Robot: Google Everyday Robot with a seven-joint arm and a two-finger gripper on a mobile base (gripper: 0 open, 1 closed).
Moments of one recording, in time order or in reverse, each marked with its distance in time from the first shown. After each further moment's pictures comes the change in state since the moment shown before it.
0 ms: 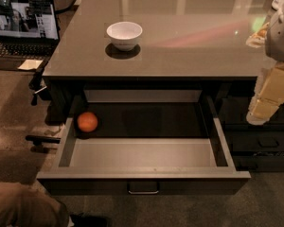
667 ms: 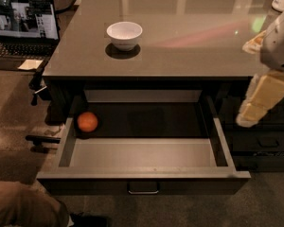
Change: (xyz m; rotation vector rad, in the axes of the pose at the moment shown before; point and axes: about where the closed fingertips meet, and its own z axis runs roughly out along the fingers) arm -0.004 -0.003 0.019 0.010 -0.069 0.035
